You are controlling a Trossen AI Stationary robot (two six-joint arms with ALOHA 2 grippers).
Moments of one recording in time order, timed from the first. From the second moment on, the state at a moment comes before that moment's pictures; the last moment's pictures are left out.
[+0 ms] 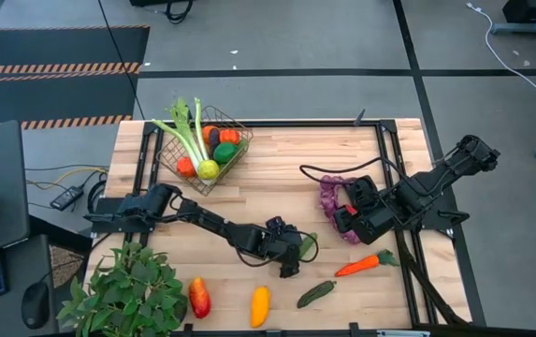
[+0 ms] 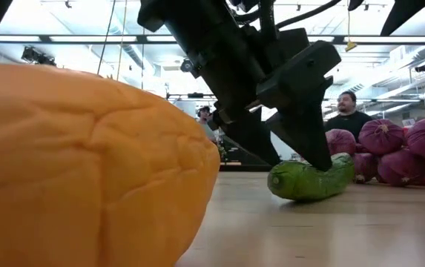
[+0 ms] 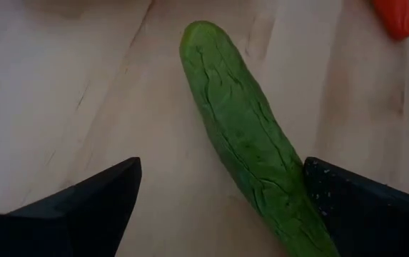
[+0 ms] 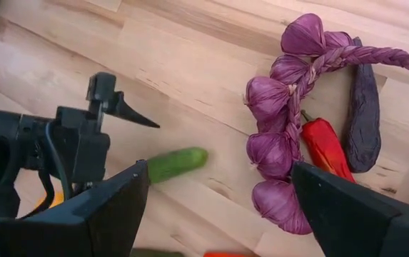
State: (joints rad) left arm -0.31 2.23 1.57 -0.33 -0.39 -0.50; right arm 0.54 1.30 1.33 -1.34 0.45 1.66
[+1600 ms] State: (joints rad) left arm -0.22 2.14 1.66 -0.68 -0.25 -0.19; right arm 0.54 1.30 1.33 -1.35 0.50 1.61
